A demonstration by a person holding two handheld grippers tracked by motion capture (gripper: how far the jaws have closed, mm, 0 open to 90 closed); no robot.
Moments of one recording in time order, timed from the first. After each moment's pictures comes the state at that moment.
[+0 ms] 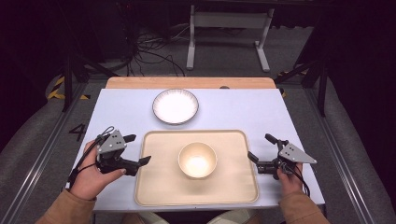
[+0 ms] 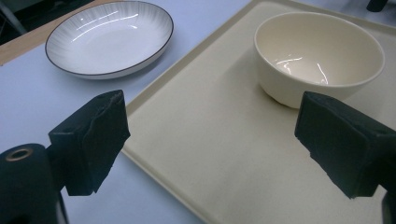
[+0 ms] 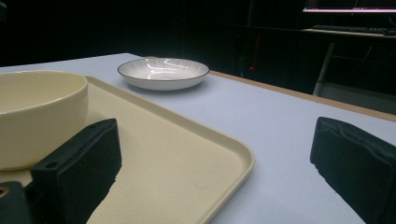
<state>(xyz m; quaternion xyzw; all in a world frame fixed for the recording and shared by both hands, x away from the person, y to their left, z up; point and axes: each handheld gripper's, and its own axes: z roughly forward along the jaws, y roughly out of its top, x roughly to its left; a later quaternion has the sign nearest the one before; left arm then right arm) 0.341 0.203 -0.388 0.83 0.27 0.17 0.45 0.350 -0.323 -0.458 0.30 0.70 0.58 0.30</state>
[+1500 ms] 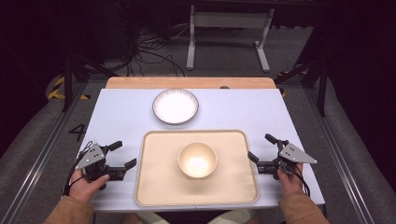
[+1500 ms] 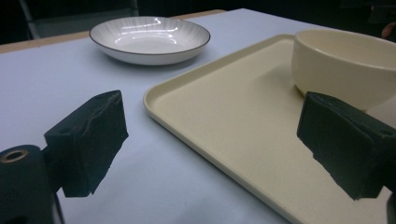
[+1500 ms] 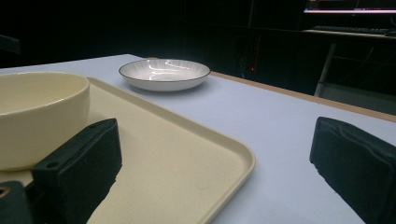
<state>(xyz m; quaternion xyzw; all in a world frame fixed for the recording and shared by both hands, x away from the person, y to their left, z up) 0.343 0.256 -0.468 0.75 0.30 0.18 0.56 0.350 -0.324 -0.459 0.29 0.70 0.58 0.30</state>
